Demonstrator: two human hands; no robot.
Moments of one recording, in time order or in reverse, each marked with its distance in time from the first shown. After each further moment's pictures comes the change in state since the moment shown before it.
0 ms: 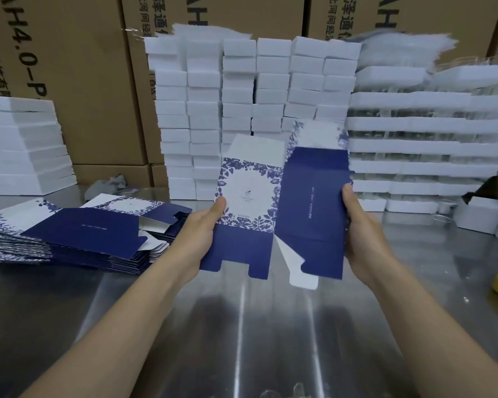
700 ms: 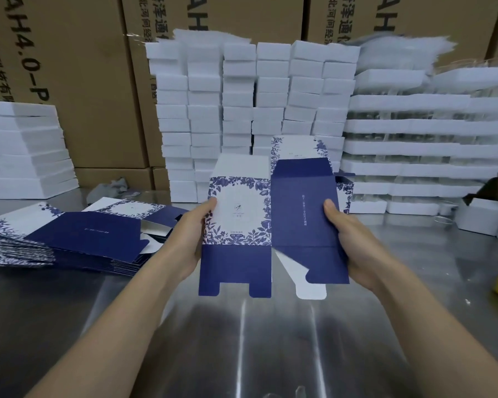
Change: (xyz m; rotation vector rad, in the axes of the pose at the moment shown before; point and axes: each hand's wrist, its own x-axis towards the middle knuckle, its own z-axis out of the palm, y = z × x) left_hand -0.004 0.017 -0.007 -0.200 0.021 -0.149; right_hand -0.014 -0.008 0.007 -0.080 -0.187 0.148
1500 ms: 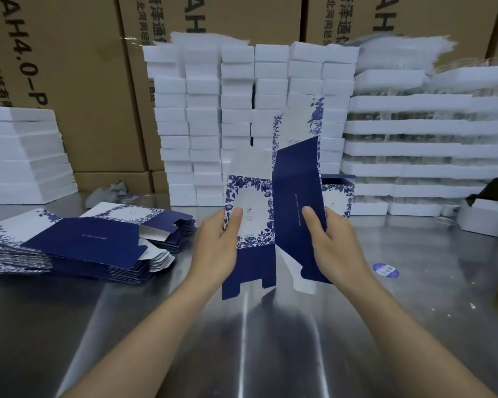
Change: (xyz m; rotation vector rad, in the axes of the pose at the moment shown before) left_hand -0.005 -0.026 0.037 0.586 0.160 0.640; right_hand -0.001 0.010 0.034 -0.625 0.284 -0.484
